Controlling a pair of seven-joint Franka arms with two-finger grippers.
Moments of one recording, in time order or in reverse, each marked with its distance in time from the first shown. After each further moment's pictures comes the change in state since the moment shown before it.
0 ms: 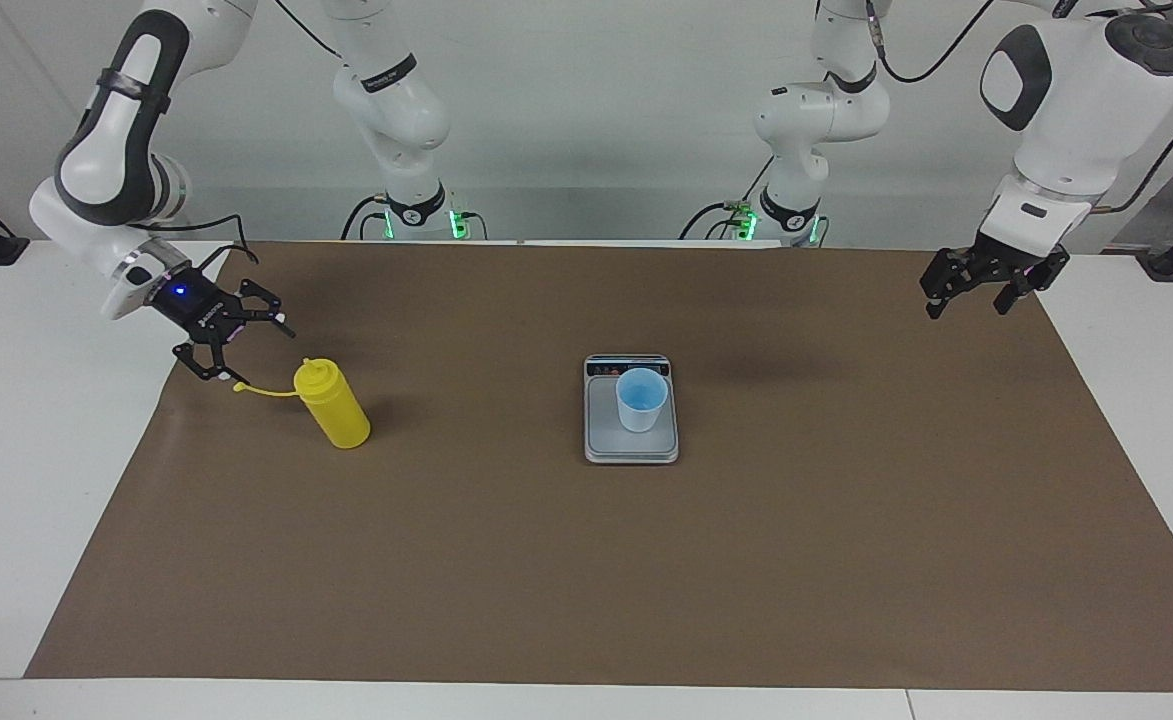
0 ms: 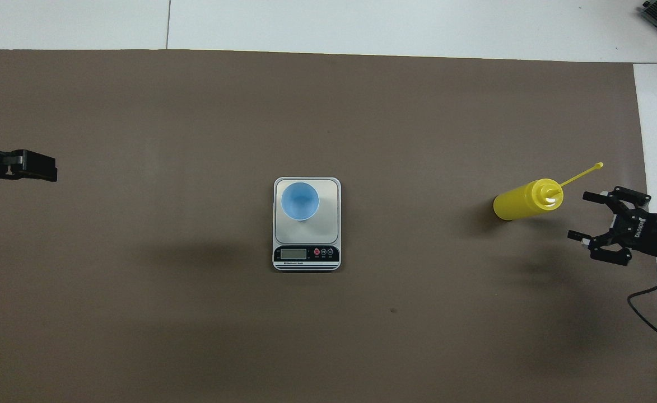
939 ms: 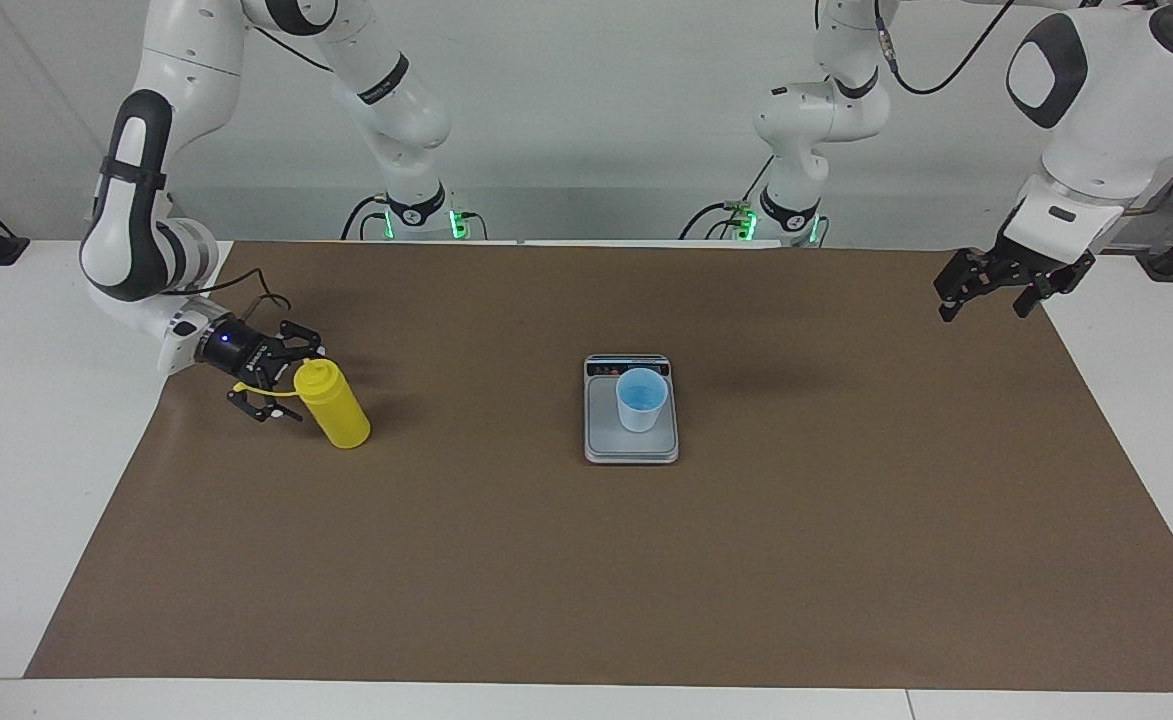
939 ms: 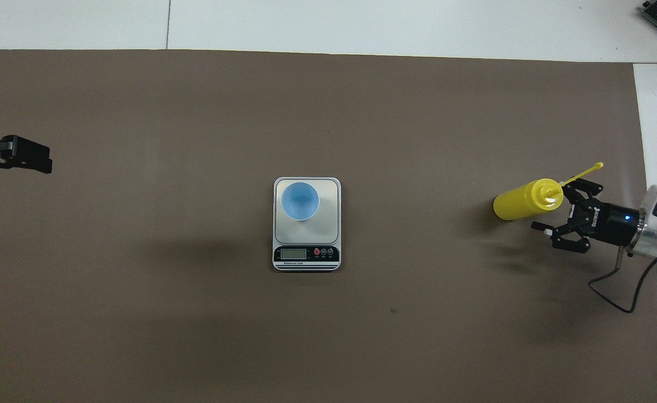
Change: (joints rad) left arm -0.003 0.051 0.001 0.095 0.000 -0.089 0.004; right arm 0.060 0.144 0.010 0.044 0.143 -0.073 -0.153
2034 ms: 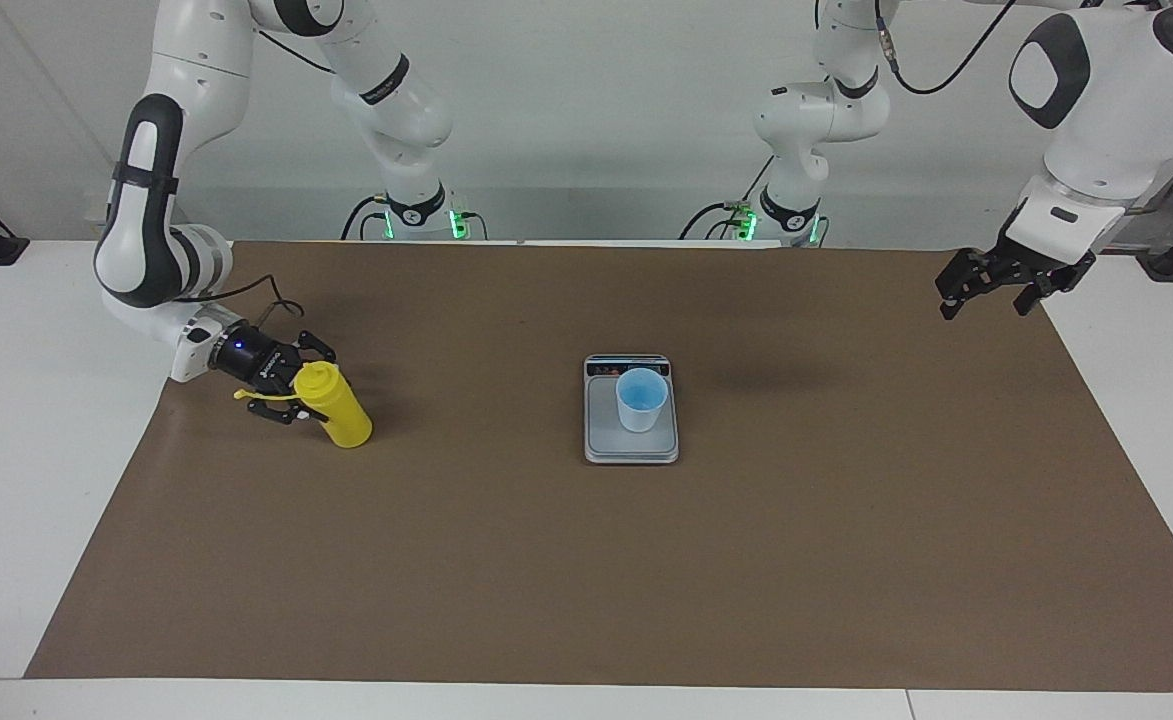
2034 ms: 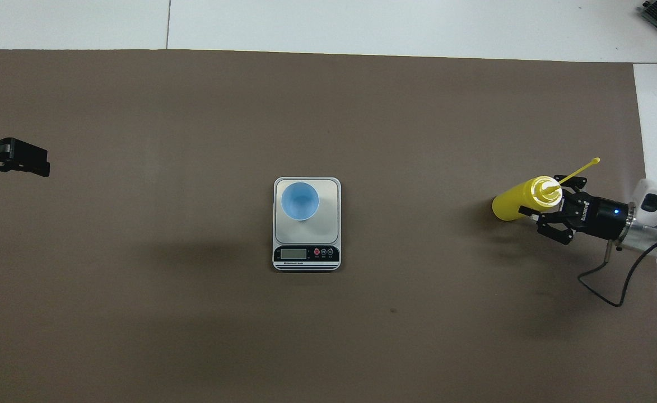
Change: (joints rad) left arm -0.001 -0.005 0.008 -0.003 0.000 -0.015 0.001; right arm 0.039 0.001 0.000 0.000 0.040 0.025 -0.001
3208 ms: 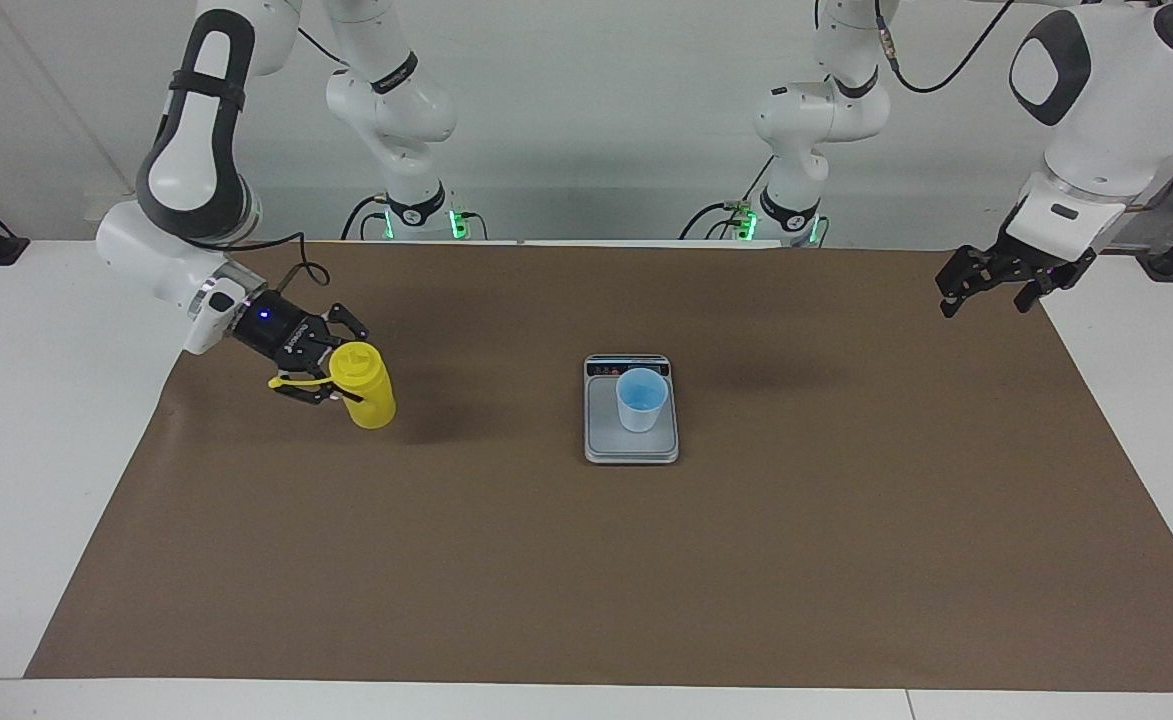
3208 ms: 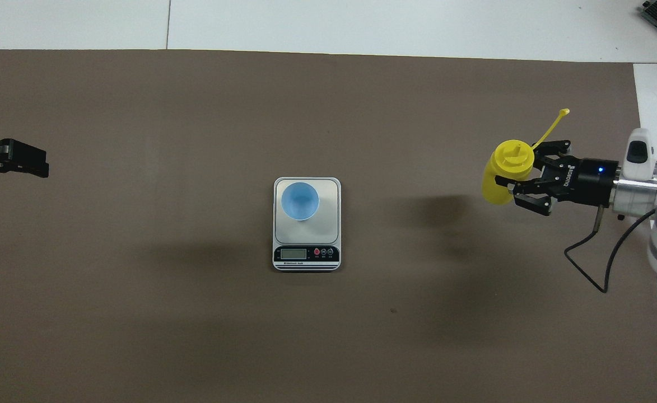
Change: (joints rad) left arm 0.000 -0.002 0.000 0.000 0.000 -0.004 0.000; right arm 0.269 -0.208 0.004 0.085 -0.236 0.239 0.484
